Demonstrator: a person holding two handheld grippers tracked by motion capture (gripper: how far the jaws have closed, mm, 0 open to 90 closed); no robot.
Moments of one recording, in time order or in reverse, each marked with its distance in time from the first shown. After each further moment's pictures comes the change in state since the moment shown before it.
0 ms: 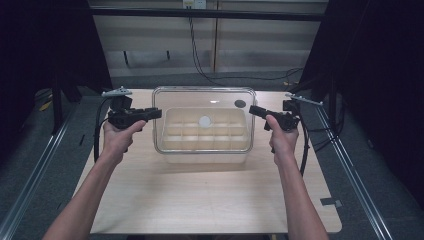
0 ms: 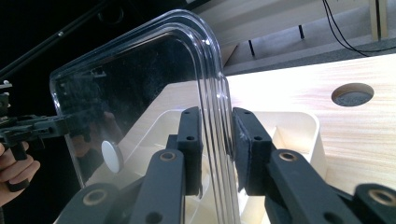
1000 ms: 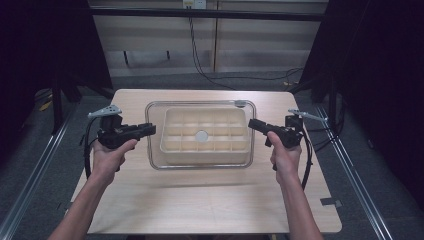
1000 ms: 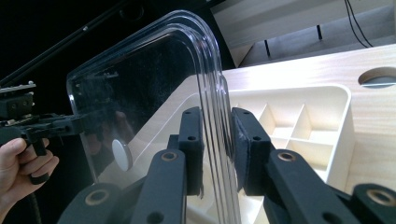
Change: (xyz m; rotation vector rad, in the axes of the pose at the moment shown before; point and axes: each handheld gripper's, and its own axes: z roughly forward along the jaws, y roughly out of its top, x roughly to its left) left arm -0.018 -0.035 -0.034 -0.029 -0.046 0.008; right arm 0.025 -0.032 -0.030 -0.012 0.058 -0.028
